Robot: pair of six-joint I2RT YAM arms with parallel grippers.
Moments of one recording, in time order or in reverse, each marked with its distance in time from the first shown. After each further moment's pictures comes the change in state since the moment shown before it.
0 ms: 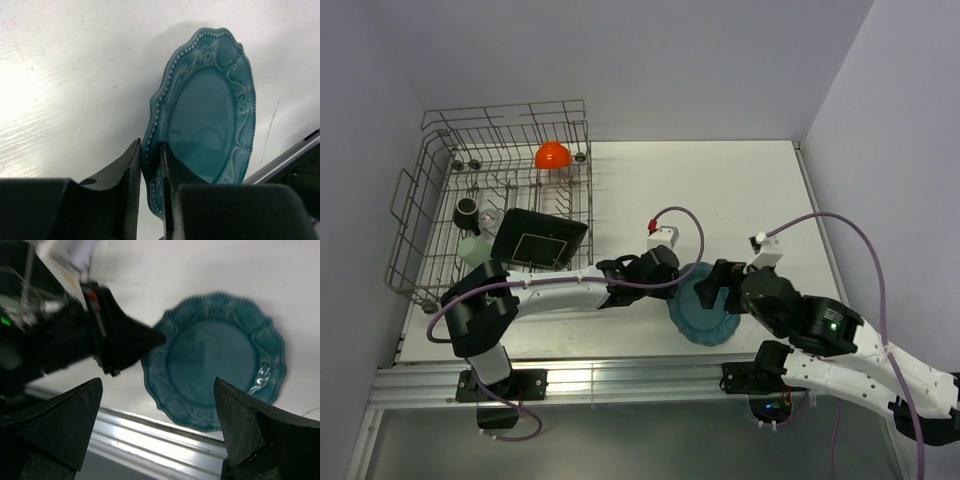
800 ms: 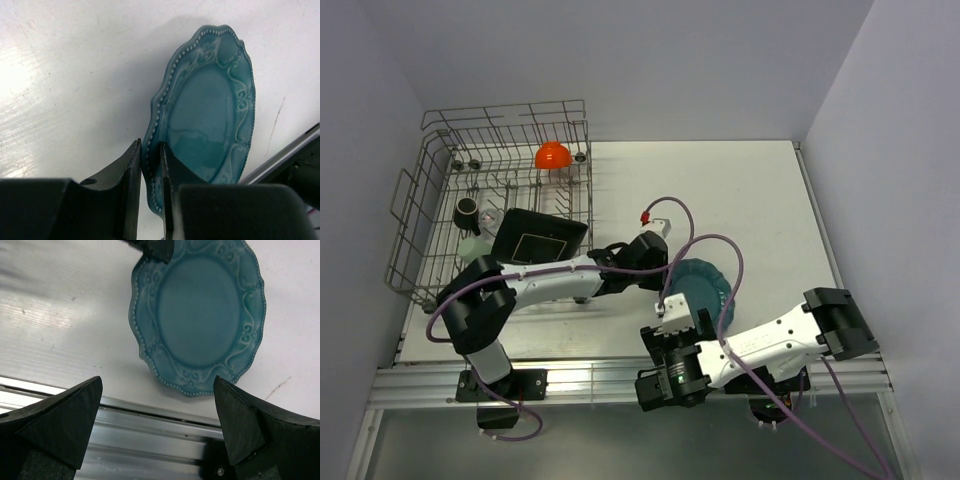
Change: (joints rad) left arm 0.098 -0.006 -0.003 -0.030 0.142 0.049; right arm 0.755 0.911 0.111 -0.388 0.480 0.737
